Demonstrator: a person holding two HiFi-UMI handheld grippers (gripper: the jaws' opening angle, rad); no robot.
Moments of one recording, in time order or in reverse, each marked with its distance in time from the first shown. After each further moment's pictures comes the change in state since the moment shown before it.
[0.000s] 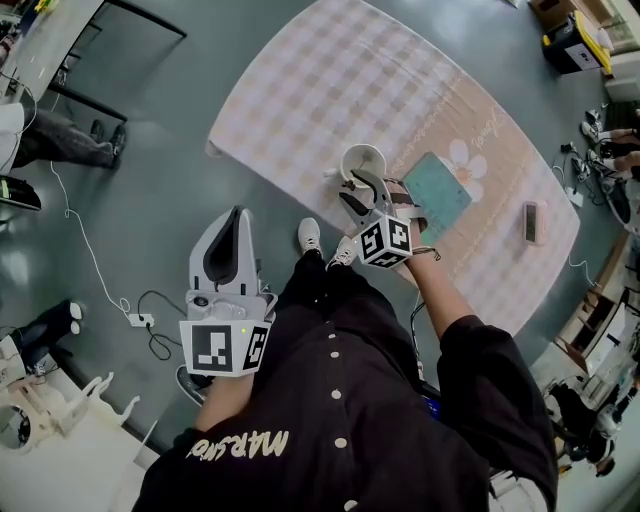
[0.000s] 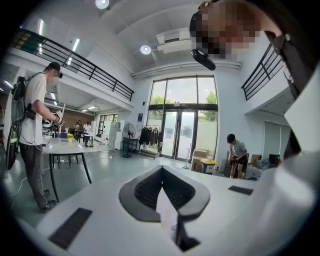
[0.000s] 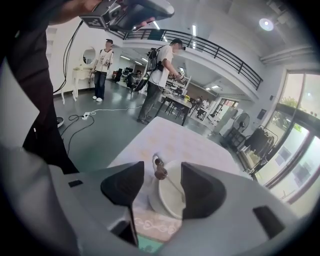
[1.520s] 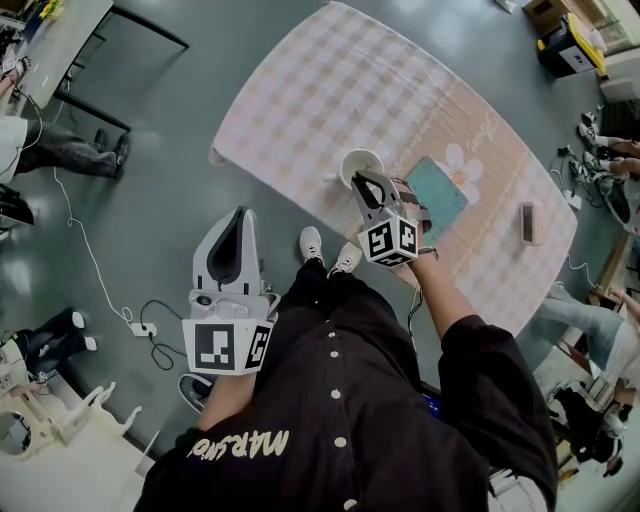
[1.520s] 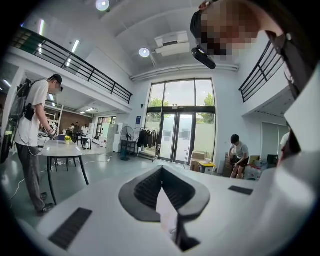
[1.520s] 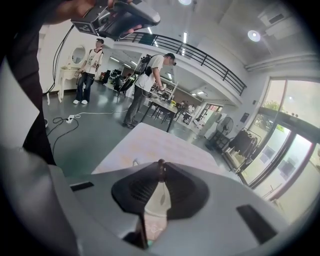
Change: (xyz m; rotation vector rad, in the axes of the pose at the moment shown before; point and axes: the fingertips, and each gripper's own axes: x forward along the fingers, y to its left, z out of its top) left arm -0.006 -0.006 0.013 0.009 -0.031 -0.021; right arm -0.023 -0.041 0.012 0.046 -0.058 -0.169
